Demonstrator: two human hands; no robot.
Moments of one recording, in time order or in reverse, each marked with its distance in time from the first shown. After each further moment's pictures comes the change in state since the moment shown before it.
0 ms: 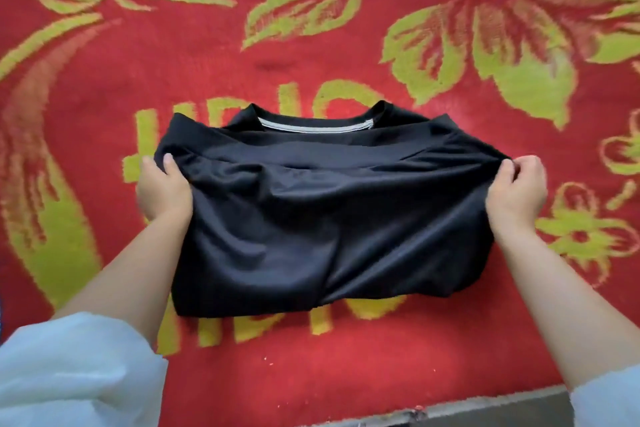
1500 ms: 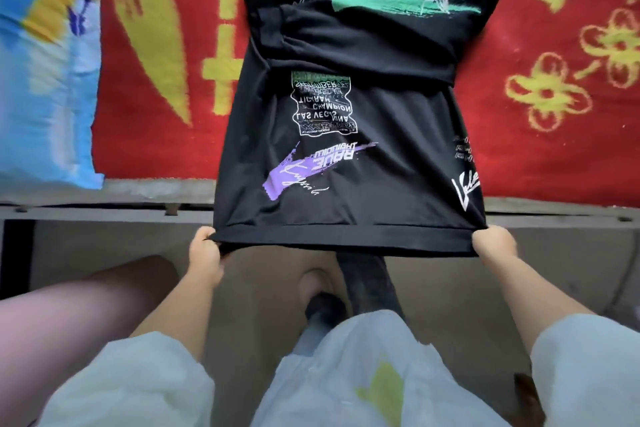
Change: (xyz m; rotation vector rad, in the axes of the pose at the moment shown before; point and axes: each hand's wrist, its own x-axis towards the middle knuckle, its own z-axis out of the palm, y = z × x) left_hand -0.357 -0.298 -0.106 -0.779 -0.329 -0.798; right_hand -0.262 0.190 -0.147 -0.472 -0.665 0.349
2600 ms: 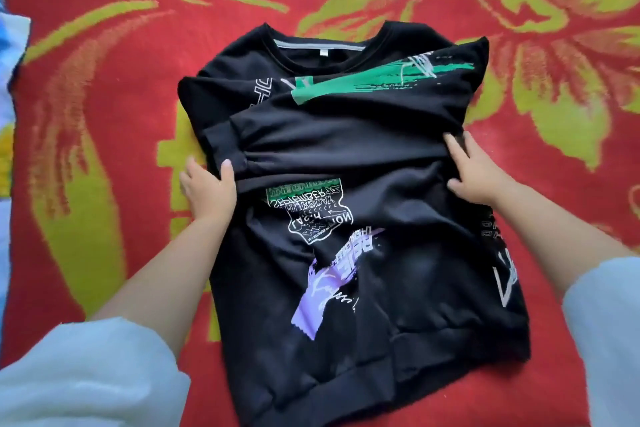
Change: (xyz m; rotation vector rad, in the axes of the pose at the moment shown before) left_hand 0.153 0.326 0.295 0.641 0.185 0.682; right_hand 0.209 -0.362 -0.140 -0.386 0.051 -0.718
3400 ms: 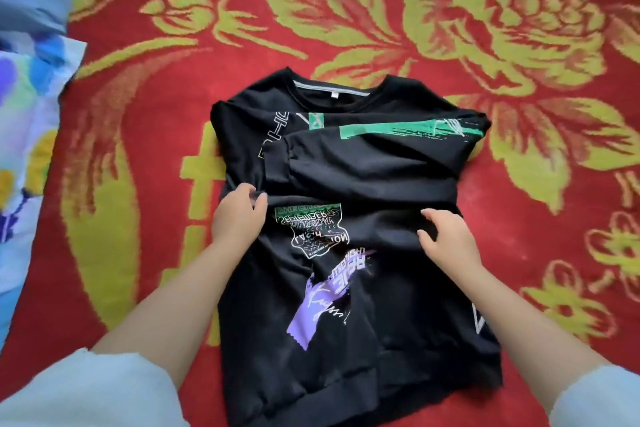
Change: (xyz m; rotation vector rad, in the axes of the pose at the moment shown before) left_hand -0.047 0.019 -0.039 0.188 -0.214 0.245; right_hand -0.084 -0.043 0.021 0.172 0.275 -0.006
